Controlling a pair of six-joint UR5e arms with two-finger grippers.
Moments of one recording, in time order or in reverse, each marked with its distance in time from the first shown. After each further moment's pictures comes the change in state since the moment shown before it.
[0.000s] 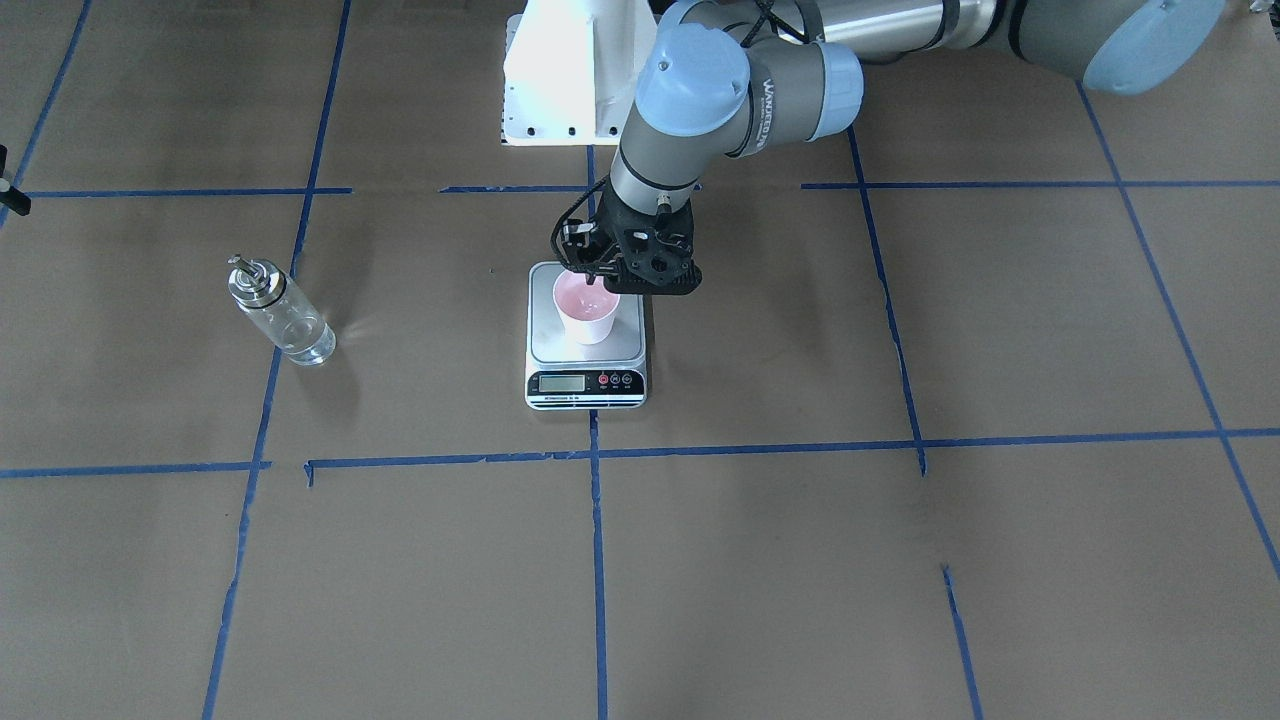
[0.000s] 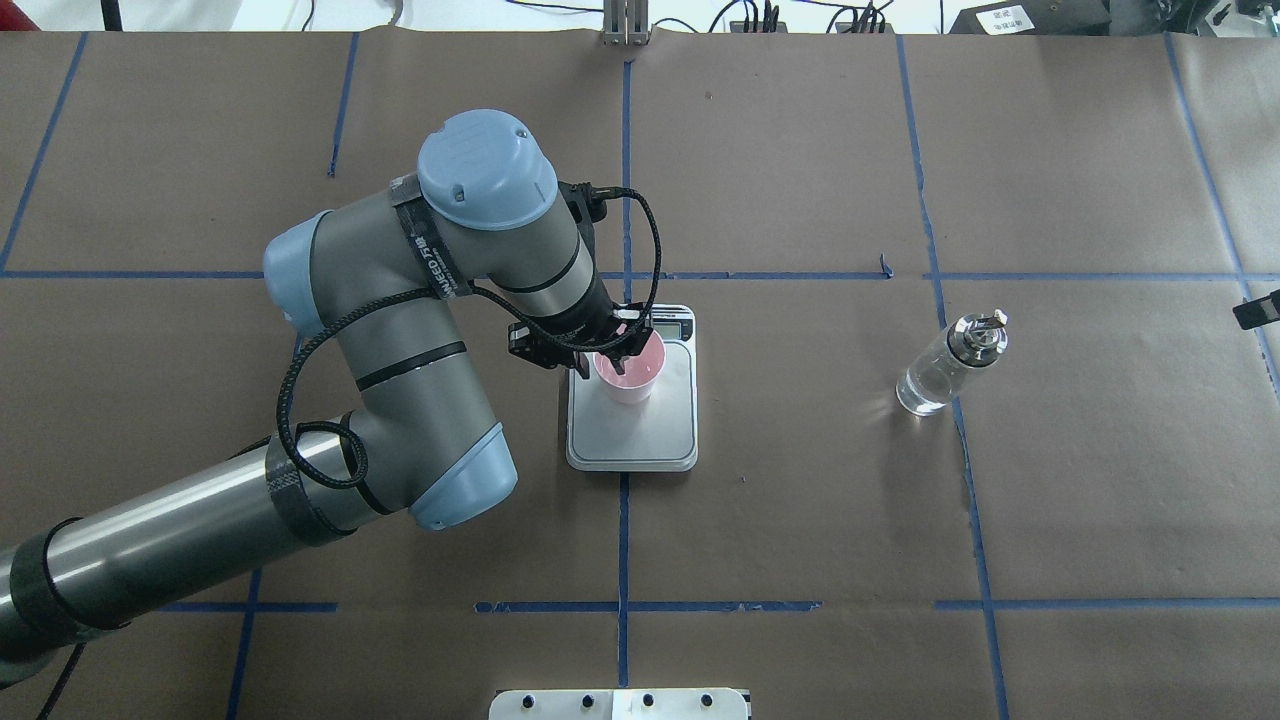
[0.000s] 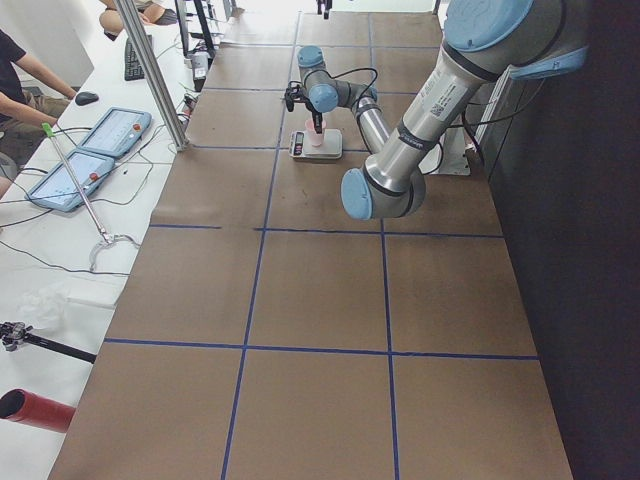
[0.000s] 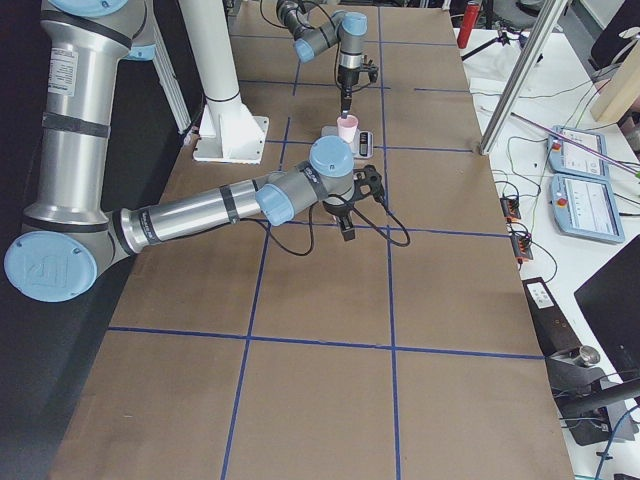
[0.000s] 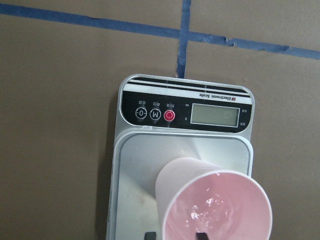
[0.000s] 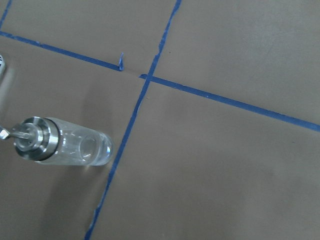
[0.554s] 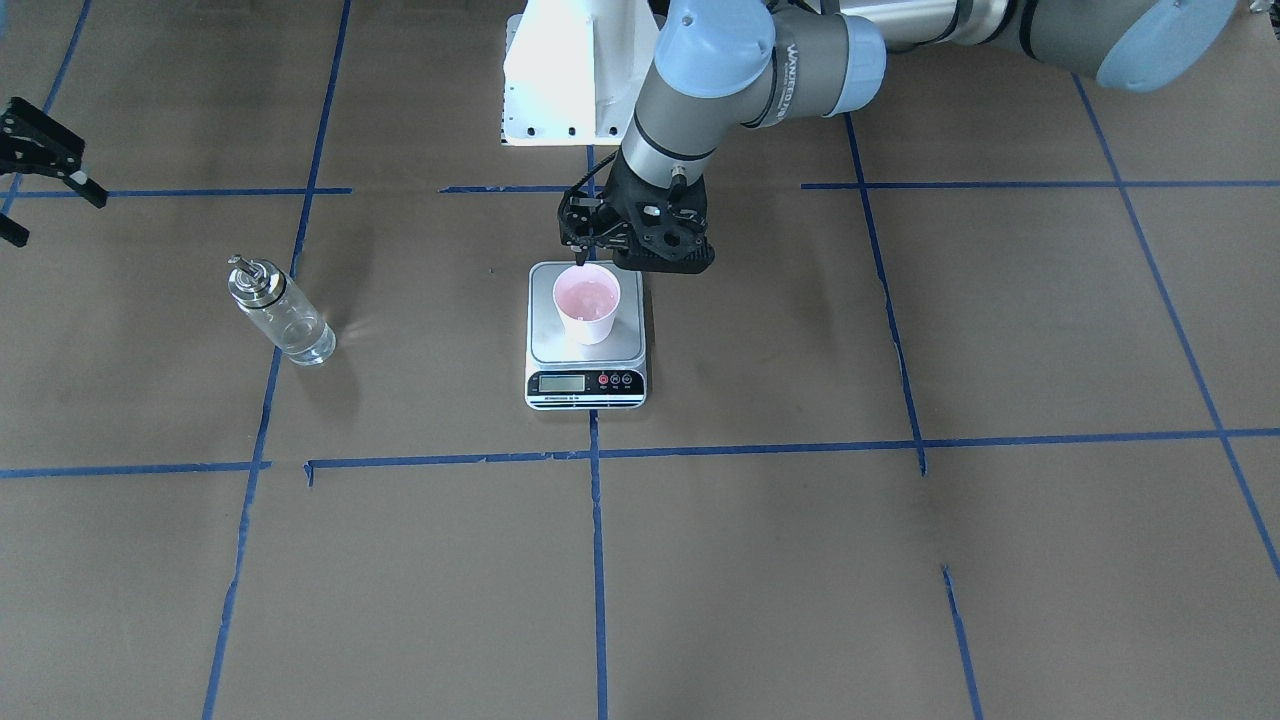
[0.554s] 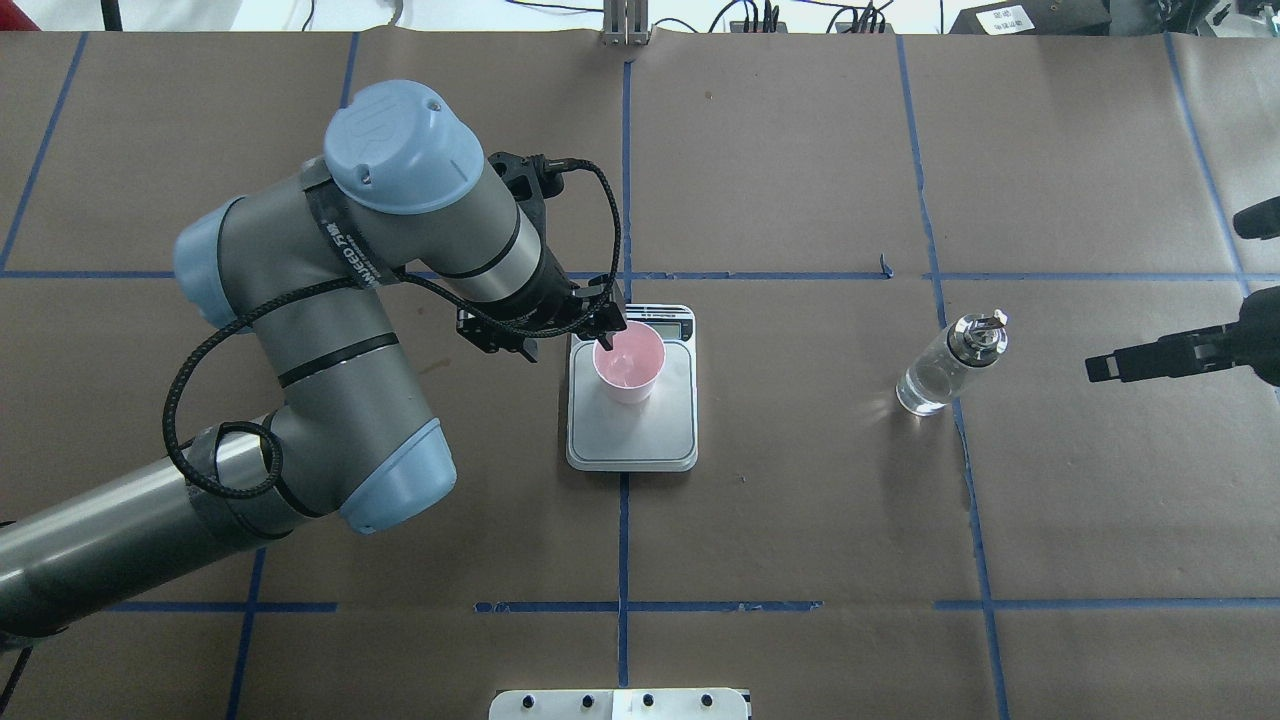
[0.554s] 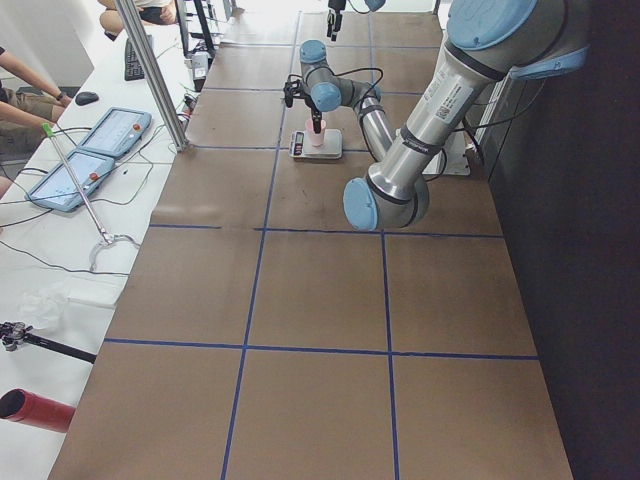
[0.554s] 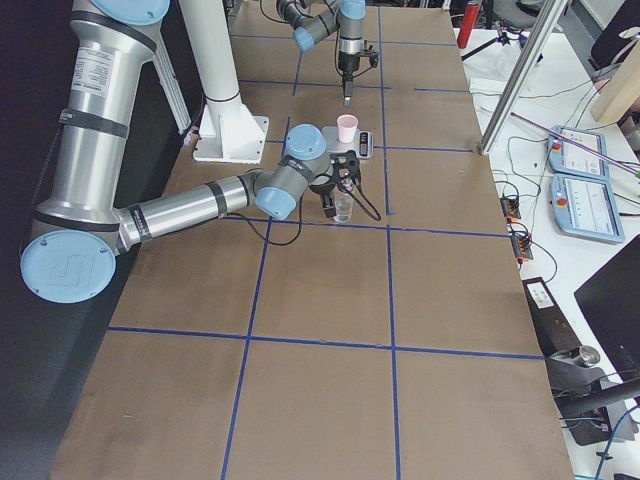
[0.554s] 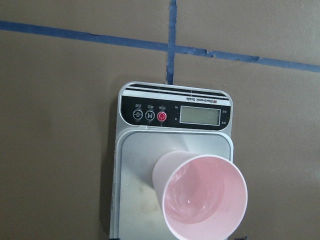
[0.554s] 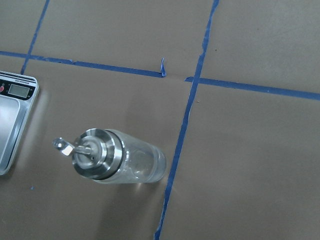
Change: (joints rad) left arm -0.043 0.079 -0.101 0.001 0.004 0.004; right arm -0.351 -0.054 0.075 0.290 -0.316 0.494
